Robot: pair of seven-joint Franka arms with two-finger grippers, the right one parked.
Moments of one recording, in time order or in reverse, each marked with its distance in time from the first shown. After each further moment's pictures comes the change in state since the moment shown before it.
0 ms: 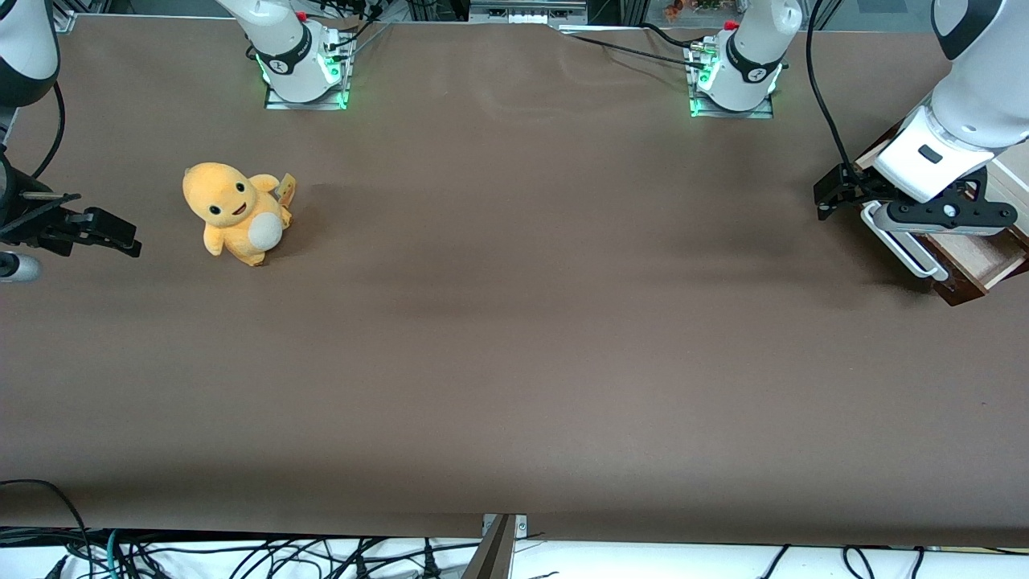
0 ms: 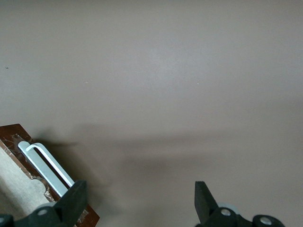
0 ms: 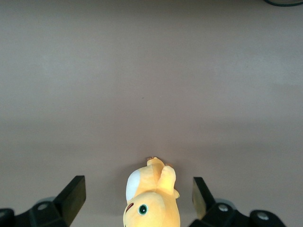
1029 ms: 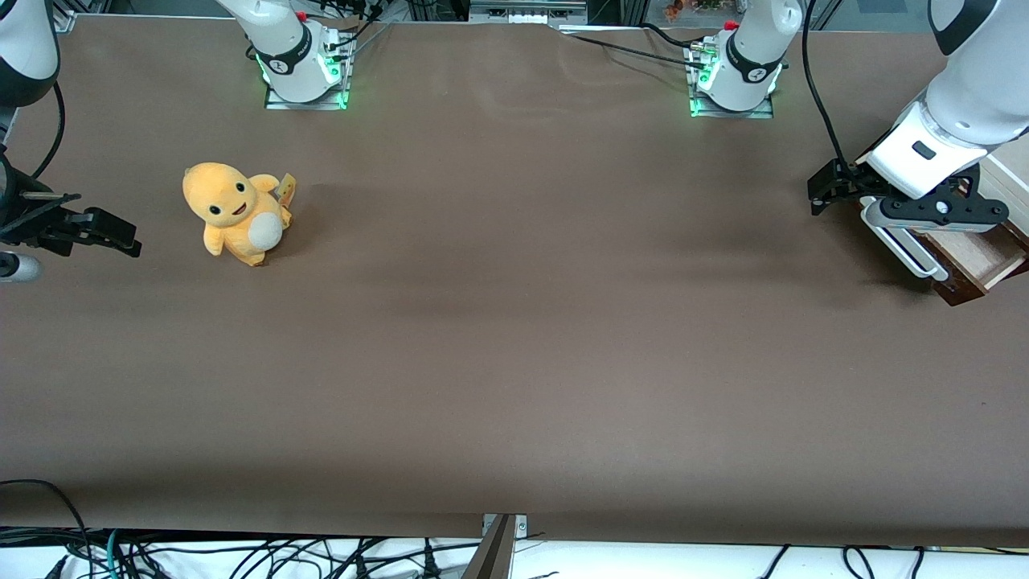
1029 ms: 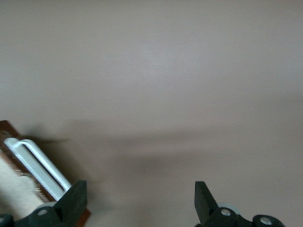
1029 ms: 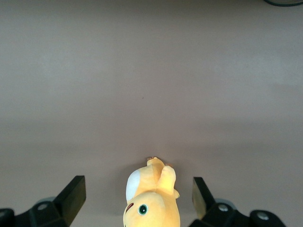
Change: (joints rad) arm 0.007 0.000 -0.013 0.007 -0.060 -0.027 -0.004
